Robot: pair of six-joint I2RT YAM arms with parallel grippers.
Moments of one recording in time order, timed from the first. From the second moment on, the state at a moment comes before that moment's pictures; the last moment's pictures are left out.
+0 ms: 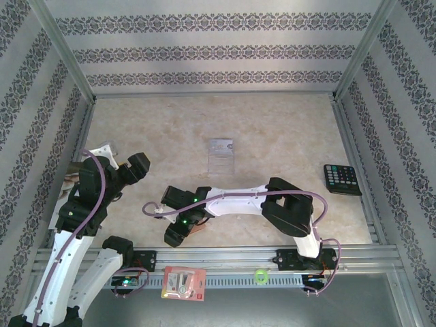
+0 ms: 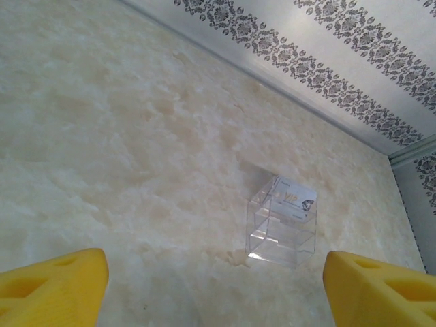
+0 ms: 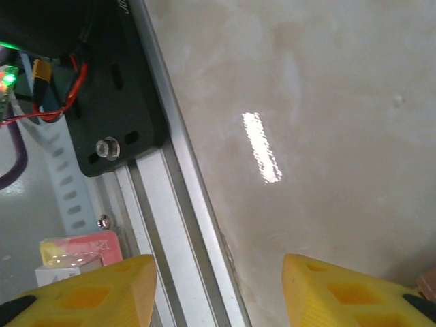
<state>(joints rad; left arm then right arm) -0.21 0.62 0.87 -0.73 0.00 -0.63 1.23 1.98 1.34 -0.50 -0.46 0.24</state>
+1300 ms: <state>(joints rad) -0.56 1.37 0.61 -0.06 0.16 -0.63 0.89 1.39 0.68 -0.35 -0.03 0.56</state>
